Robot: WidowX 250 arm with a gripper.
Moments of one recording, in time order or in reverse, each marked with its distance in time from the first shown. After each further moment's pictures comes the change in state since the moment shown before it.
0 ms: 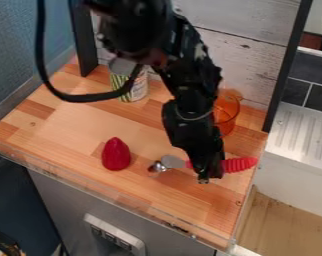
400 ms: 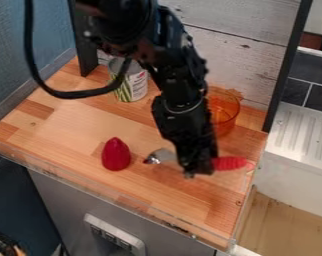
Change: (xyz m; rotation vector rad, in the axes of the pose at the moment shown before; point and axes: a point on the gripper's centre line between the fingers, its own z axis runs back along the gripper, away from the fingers) arm 0.013 -0.002 0.003 0.030 0.012 -0.095
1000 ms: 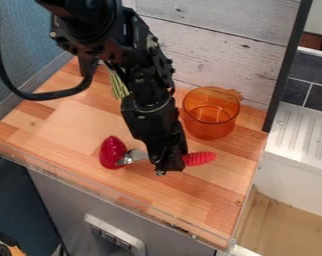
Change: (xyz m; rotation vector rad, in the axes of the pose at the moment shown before) arm 0.036 0.001 0.006 -0.019 -0.051 0.105
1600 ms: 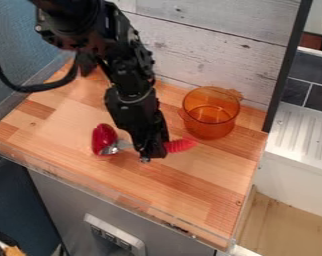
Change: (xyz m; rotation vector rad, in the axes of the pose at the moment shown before) arm 0.030 -0.021 0.001 -0.040 -0.036 0.074
